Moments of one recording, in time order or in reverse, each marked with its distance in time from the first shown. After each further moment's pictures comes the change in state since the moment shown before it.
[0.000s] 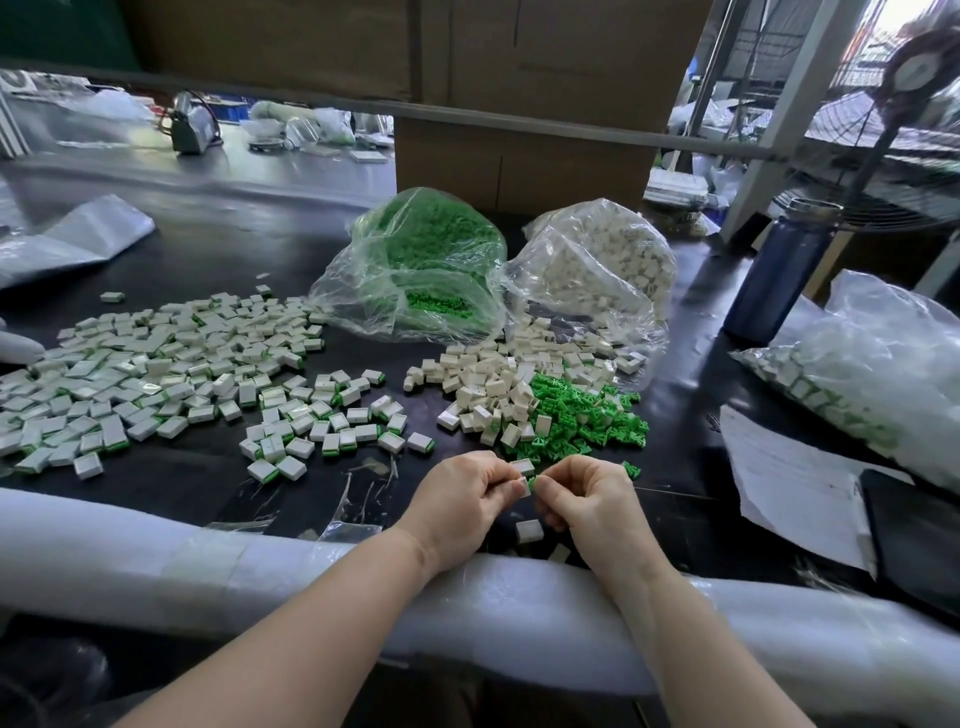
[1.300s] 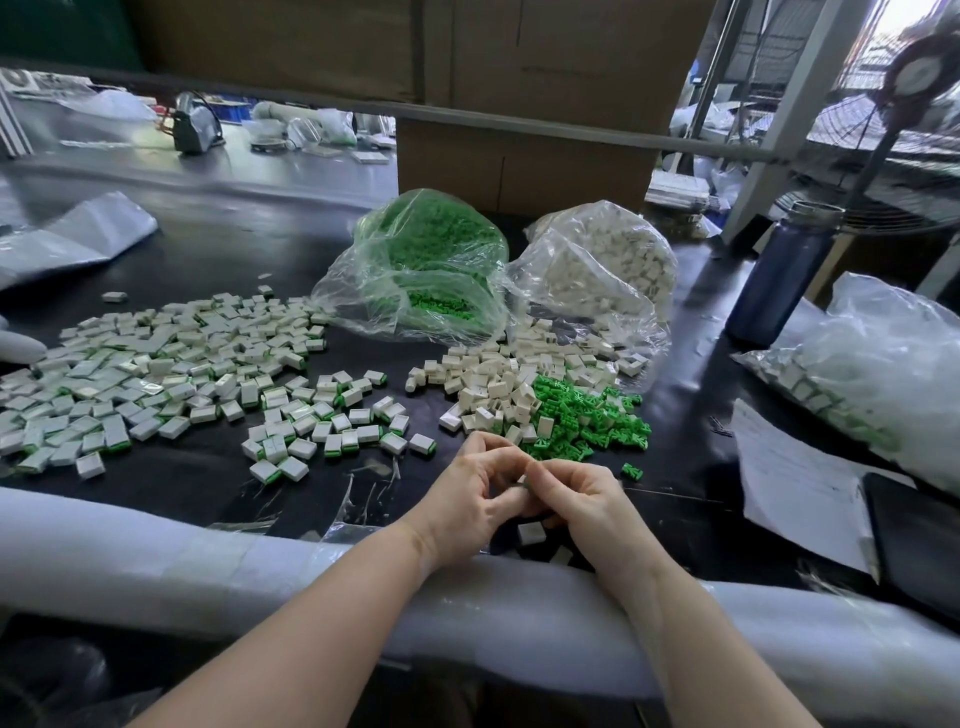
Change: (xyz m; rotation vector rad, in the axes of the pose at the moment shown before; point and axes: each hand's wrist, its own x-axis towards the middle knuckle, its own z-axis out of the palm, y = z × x) left_hand -0.001 0.009 -0.005 -0.309 -0.102 -0.032; right_hand 0.000 -0.003 0.002 0.214 -0.224 0.011
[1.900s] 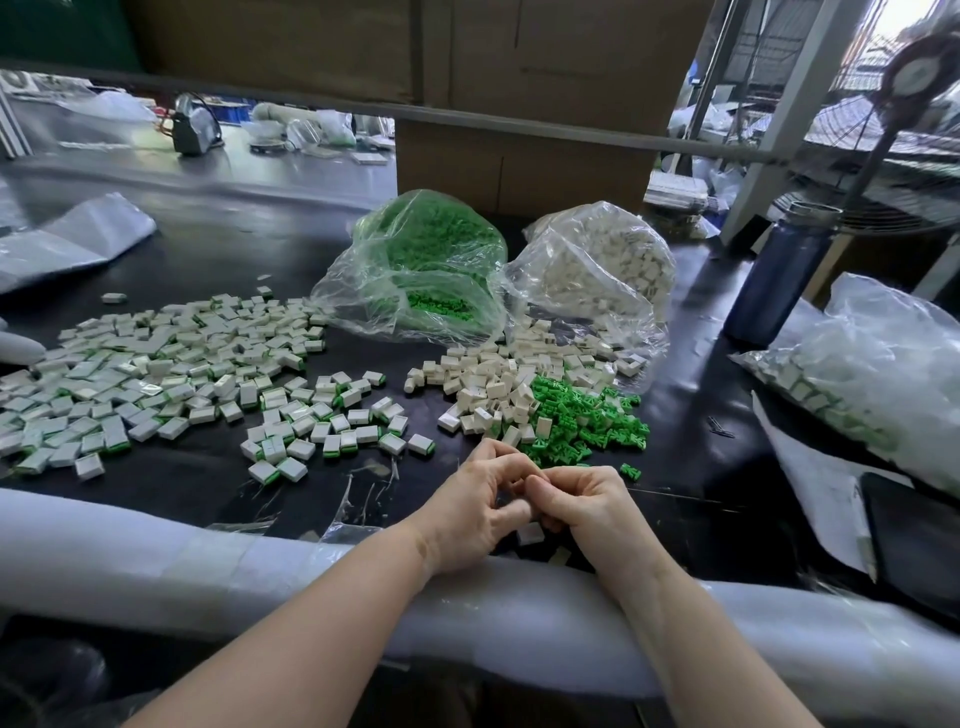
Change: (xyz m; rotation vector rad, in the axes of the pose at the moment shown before) left_hand 0.001 -0.002 0.003 0.130 -0.082 -0.001; right_hand -0.002 0.003 -0.005 0.055 0.026 -0.005
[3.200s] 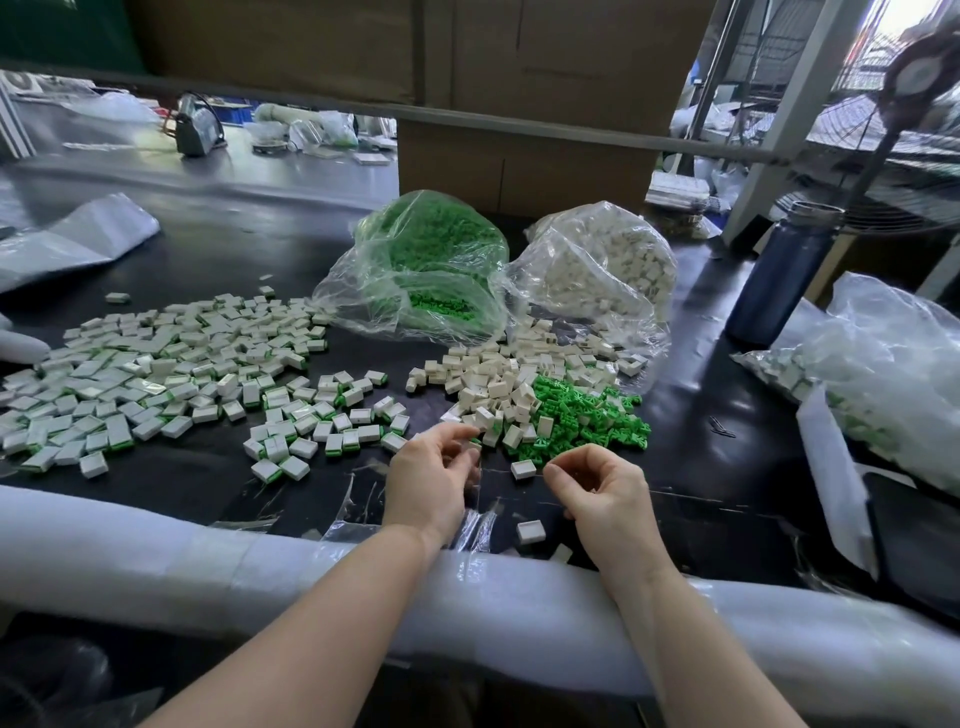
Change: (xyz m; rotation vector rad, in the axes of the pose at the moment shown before) left_hand 0.002 -0.014 -0.007 -0.074 0.599 -0.209; right_hand 0.000 -0.001 0.000 -0.313 0.336 -0.135
